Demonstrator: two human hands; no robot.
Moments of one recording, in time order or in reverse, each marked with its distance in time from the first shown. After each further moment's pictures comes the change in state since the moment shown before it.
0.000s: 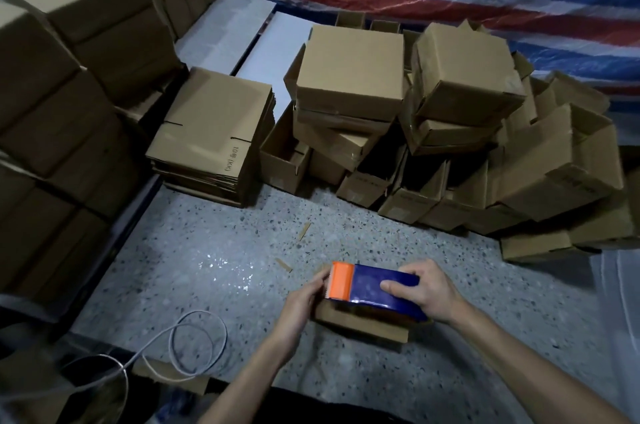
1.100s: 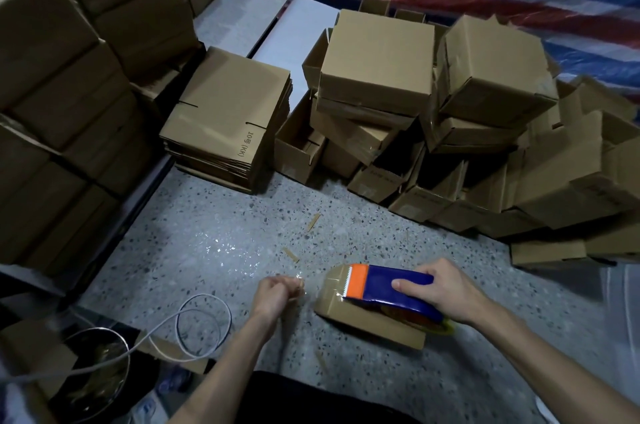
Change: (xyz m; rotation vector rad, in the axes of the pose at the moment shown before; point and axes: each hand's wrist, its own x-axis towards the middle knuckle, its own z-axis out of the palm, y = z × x) left_hand 0.031 -0.042 -0.060 -0.018 0.368 -0.279; right_hand -0.001 -0.026 -0.015 -0.249 -0.125 0.211
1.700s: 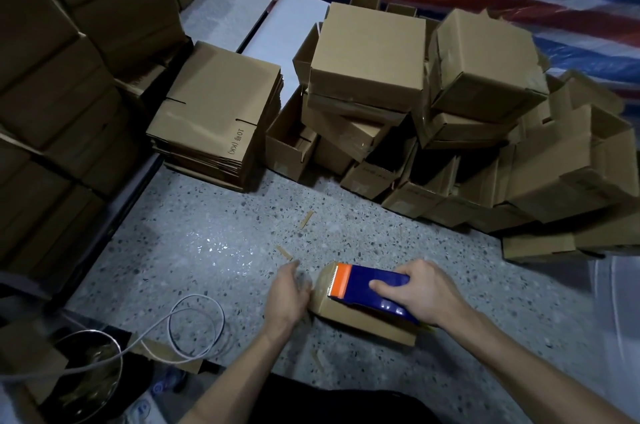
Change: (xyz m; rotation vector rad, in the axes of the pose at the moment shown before) left_hand -0.010 0.002 0.036 0.505 0.032 0.328; right_hand -0.005 -0.025 0.021 -0.180 0.093 0.130
